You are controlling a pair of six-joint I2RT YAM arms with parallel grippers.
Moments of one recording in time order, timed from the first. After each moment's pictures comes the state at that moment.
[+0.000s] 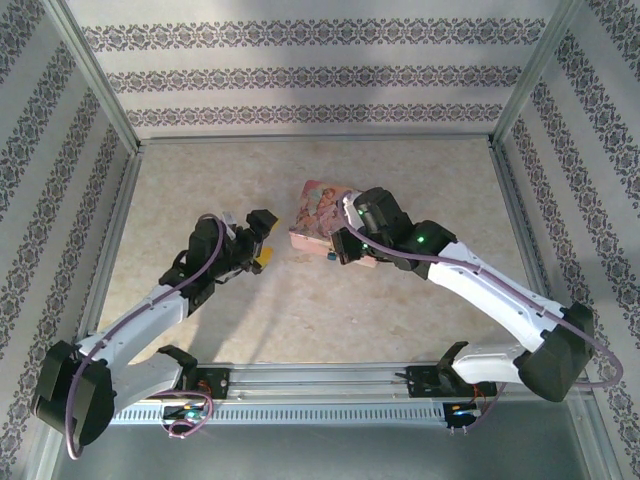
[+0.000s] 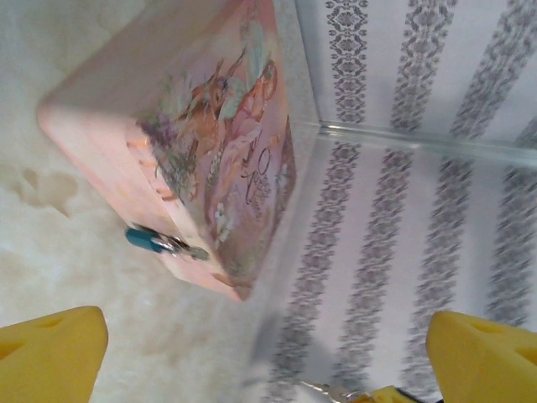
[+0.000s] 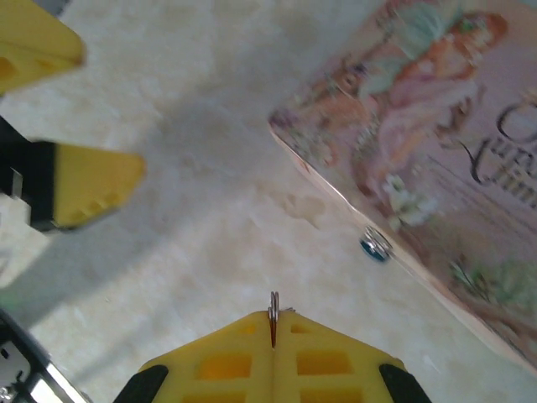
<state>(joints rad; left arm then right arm) -0.40 1.06 0.54 0.16 0.32 -1.55 0.74 1.28 1.14 -0.61 -0.11 0.36</state>
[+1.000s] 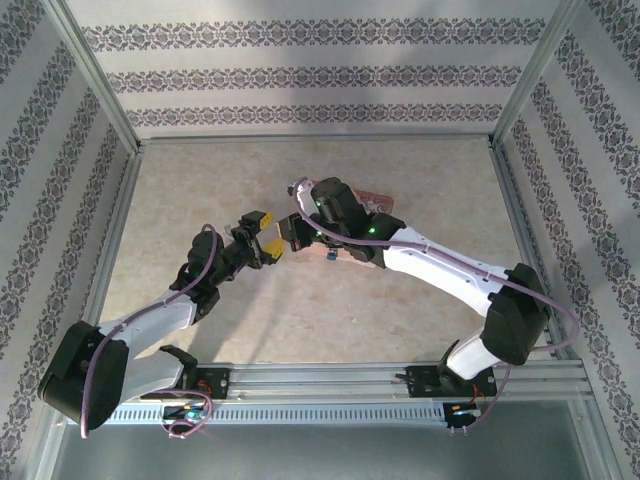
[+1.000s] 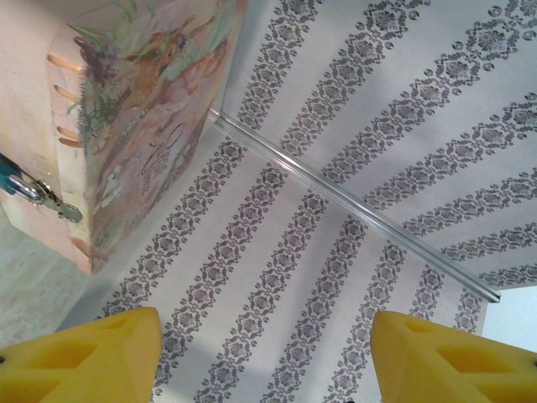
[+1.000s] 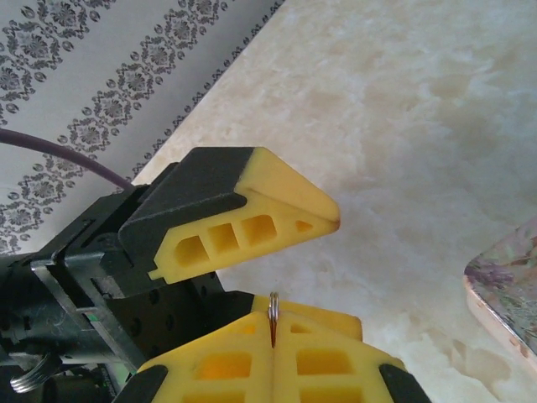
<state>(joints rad) -0.40 1.14 0.41 0.61 0.30 -2.07 0.85 1.54 1.27 -0.26 -0.23 0.44</state>
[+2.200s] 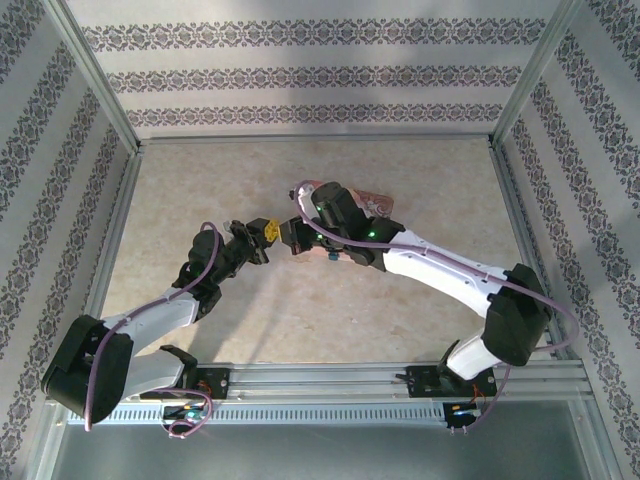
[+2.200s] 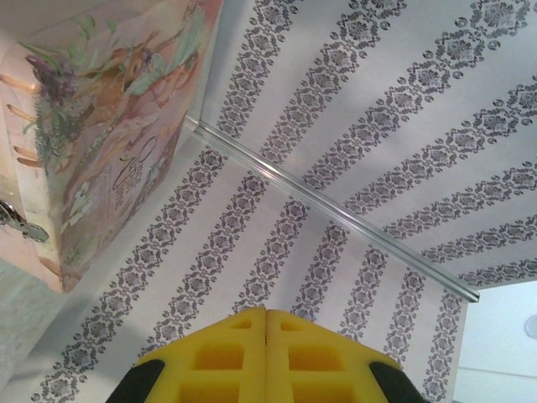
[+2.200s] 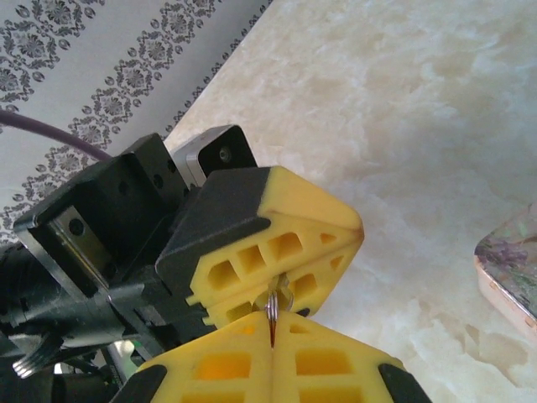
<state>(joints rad) -0.40 1.18 0.42 0.67 0.25 -2.06 0.85 1.52 1.21 -0.24 -0.23 0.49</state>
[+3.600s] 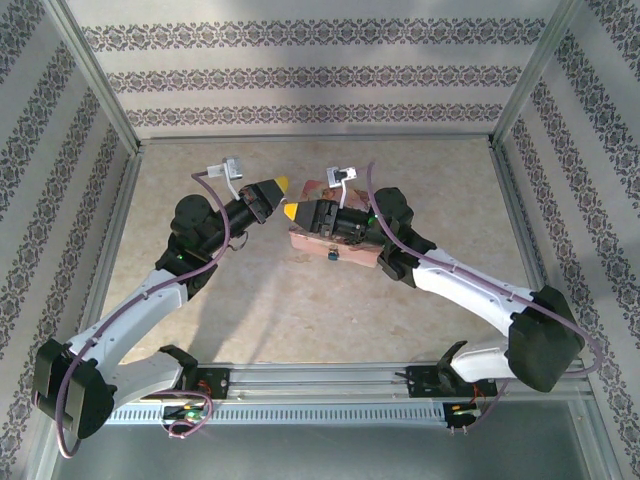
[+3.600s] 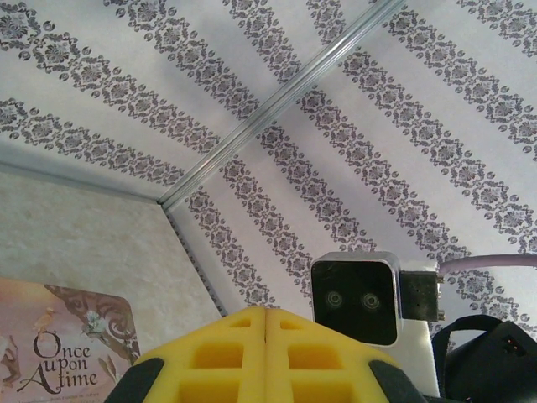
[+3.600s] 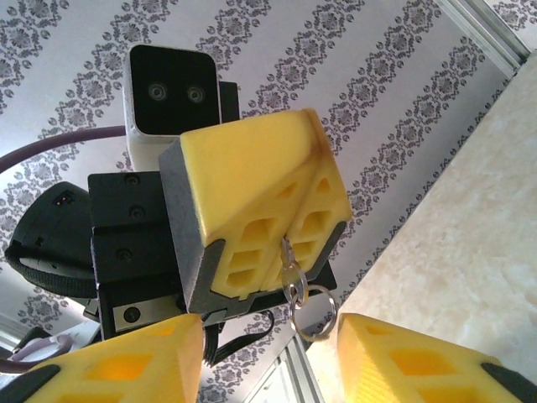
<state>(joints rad) -0.45 1.09 0.80 0.42 0.34 -0.89 0.71 1.34 0.92 0.51 -0.57 0.97</state>
